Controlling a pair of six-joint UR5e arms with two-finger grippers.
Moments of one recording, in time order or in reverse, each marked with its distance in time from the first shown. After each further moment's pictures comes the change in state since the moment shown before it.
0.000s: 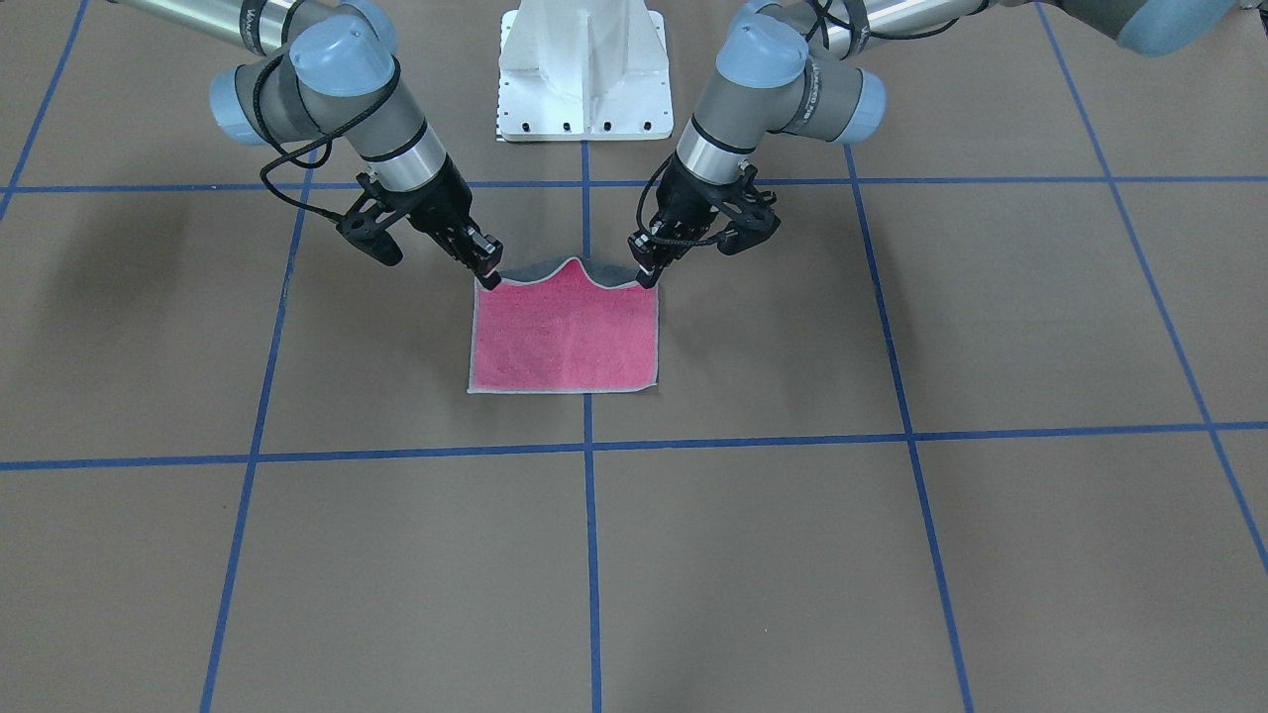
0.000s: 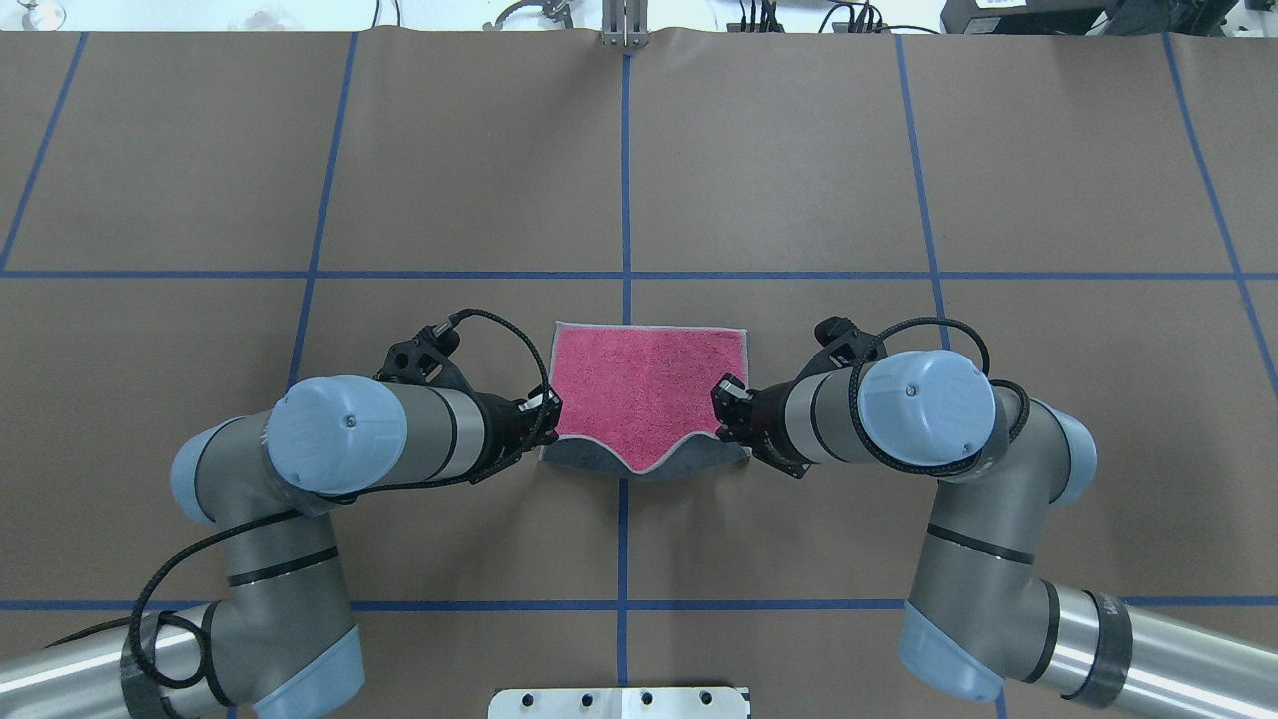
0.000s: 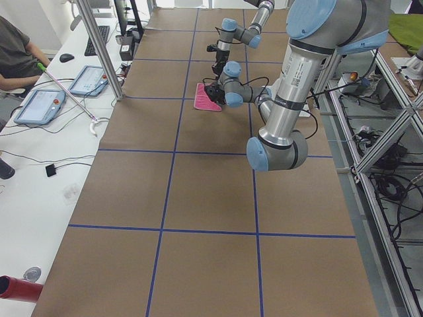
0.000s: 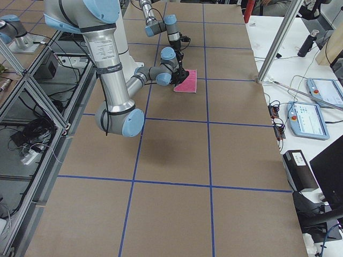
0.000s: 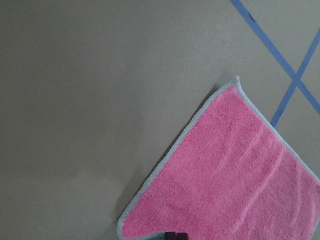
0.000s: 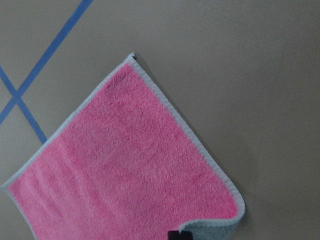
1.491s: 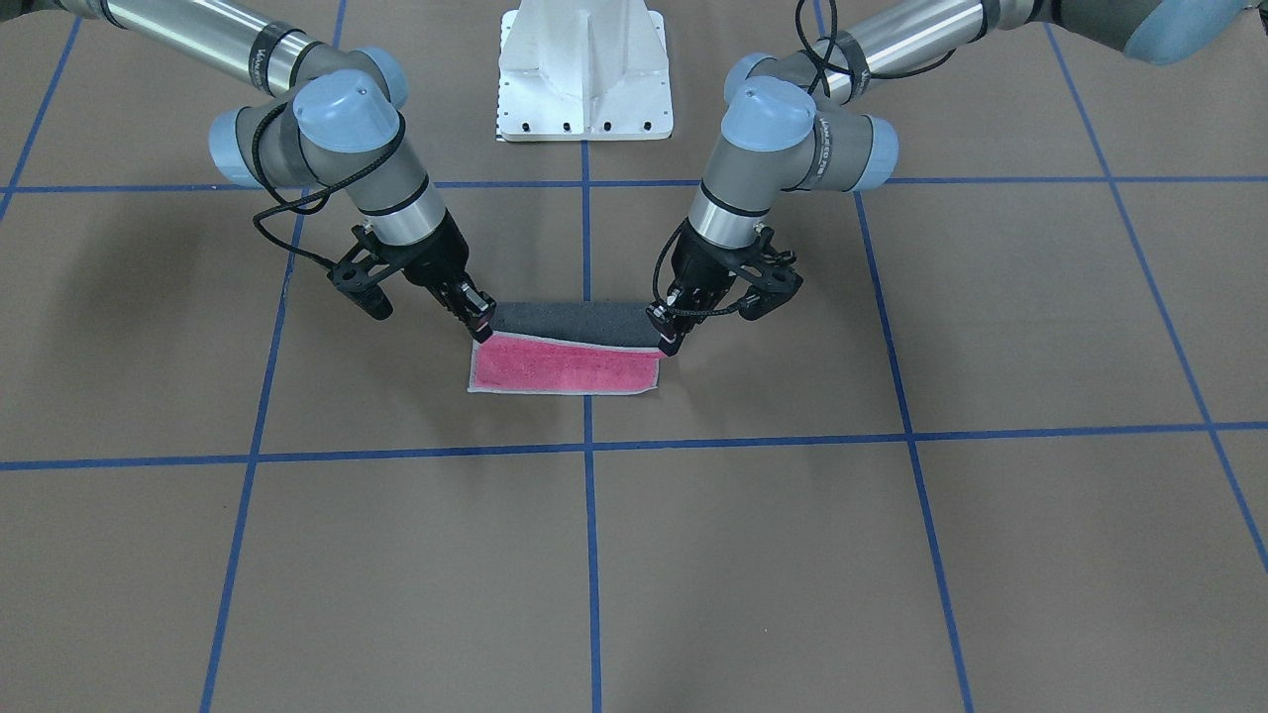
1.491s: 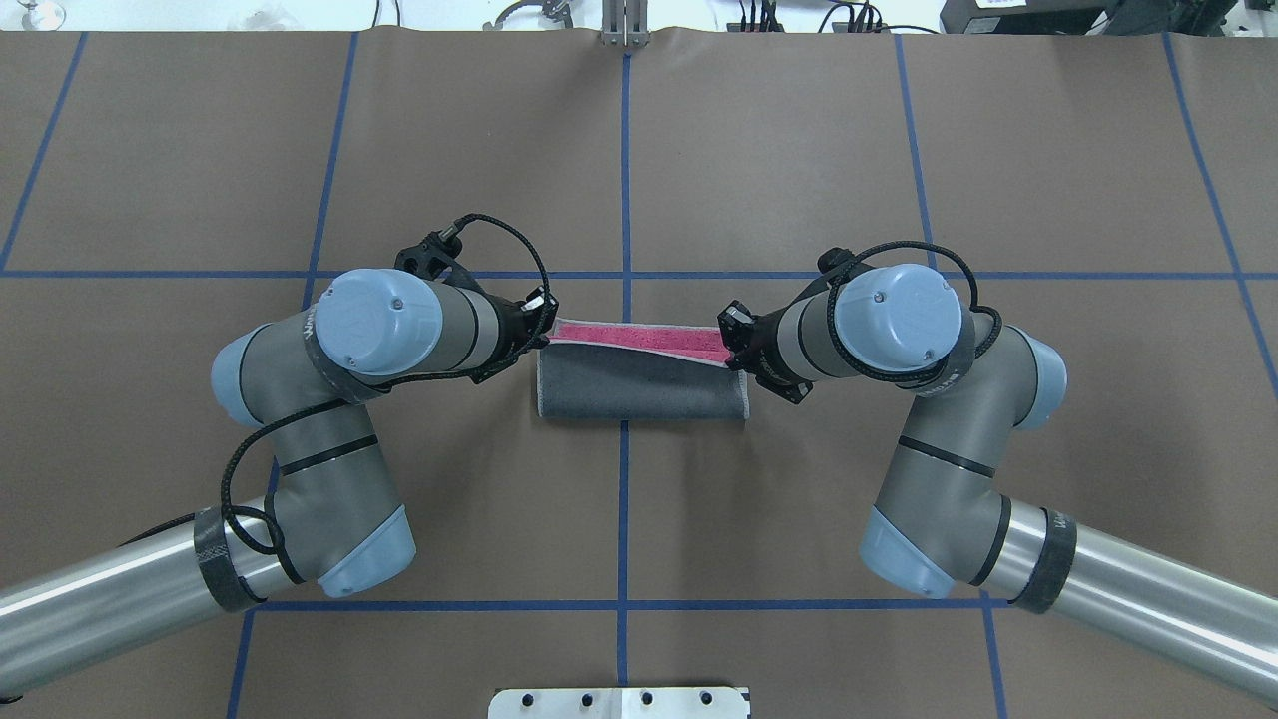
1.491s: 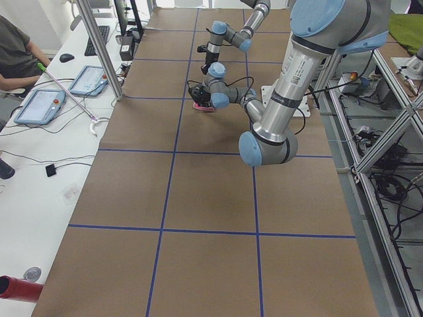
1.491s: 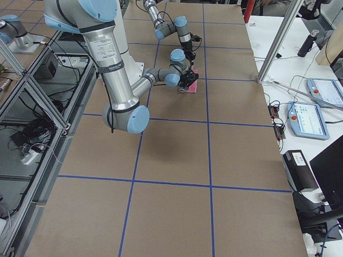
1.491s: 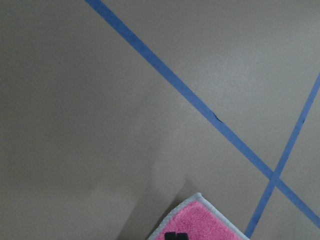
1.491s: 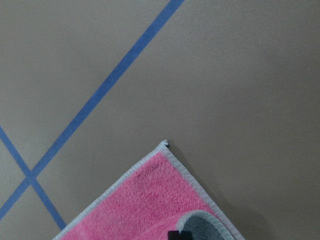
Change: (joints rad) left arm -0.096 -0.069 0.131 -0.002 -0.004 0.040; right arm 0.067 0.076 -0.123 0.000 0.005 -0.004
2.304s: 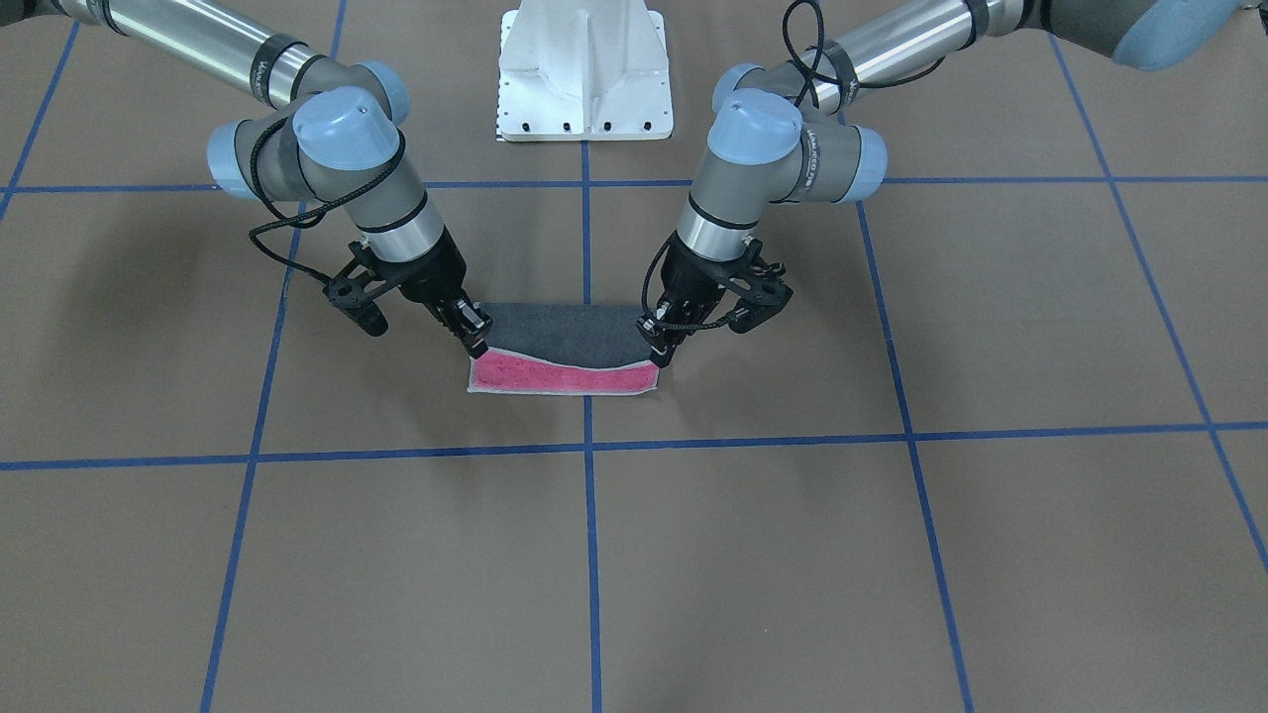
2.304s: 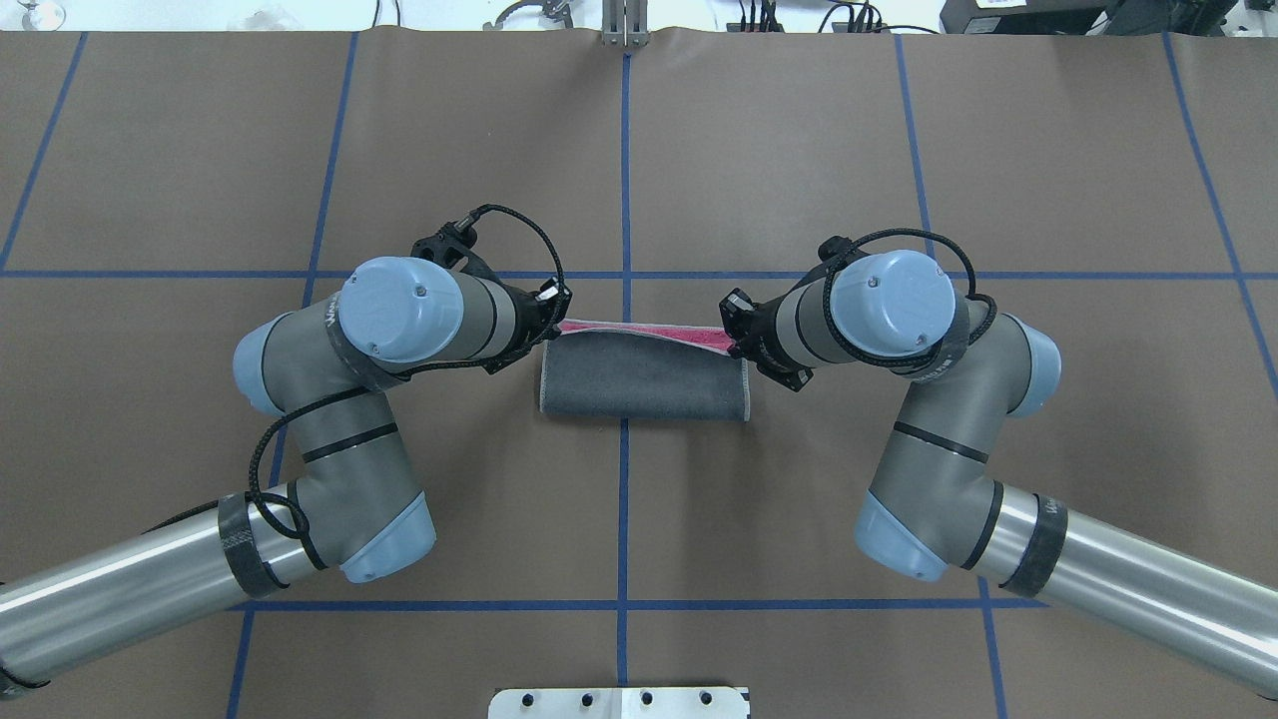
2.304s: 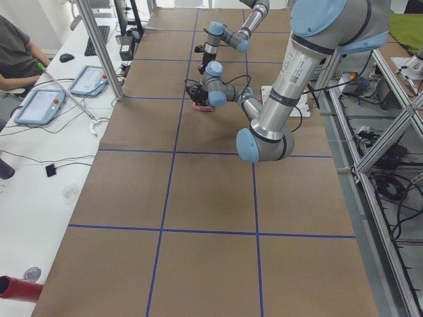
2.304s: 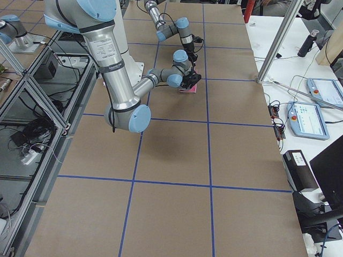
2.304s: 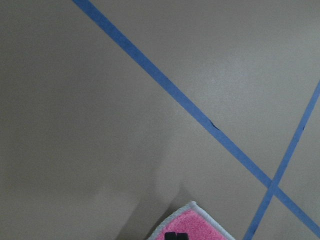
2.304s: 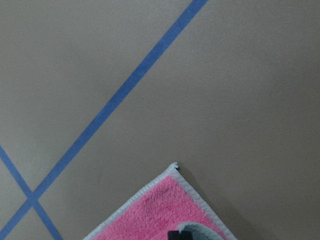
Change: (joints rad) left arm -0.009 -0.041 0.047 0.000 -0.001 0.000; right arm 0.020 0.013 -0.033 0.001 0.001 -0.011
